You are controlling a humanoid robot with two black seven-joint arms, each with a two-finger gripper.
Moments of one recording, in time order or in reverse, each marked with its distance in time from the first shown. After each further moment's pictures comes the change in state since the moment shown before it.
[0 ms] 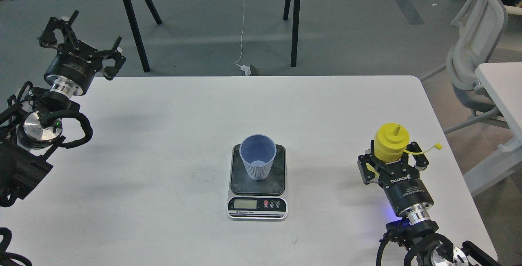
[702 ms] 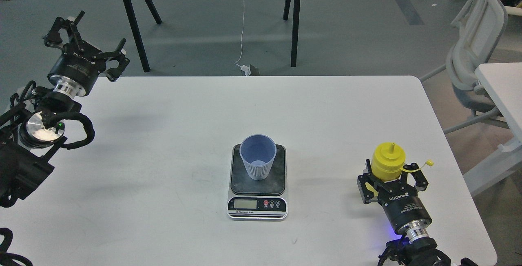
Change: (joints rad) left arm -0.001 -0.003 0.000 -0.004 0.049 0.000 -0.001; right arm -0.055 -0.001 -0.003 -0.022 0.001 0.000 -0.002
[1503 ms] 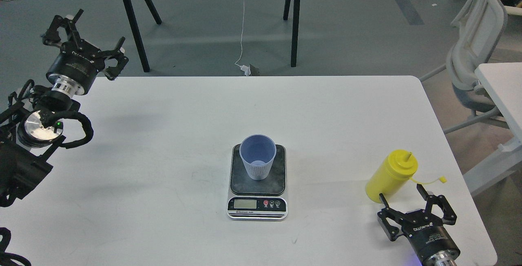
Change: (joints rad) left arm -0.001 0.007 -0.001 -0.007 0.000 0.000 0.000; right arm -0.179 -0.143 0.006 0.033 -0.005 0.000 0.002
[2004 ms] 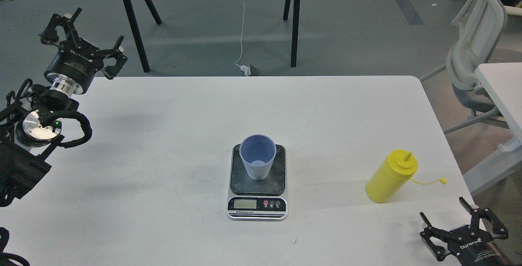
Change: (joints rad) left arm 0.000 0.007 -0.003 -0.007 -0.002 0.000 0.001; right arm -0.066 -0.265 0.106 0.015 -0.020 0.000 0.009
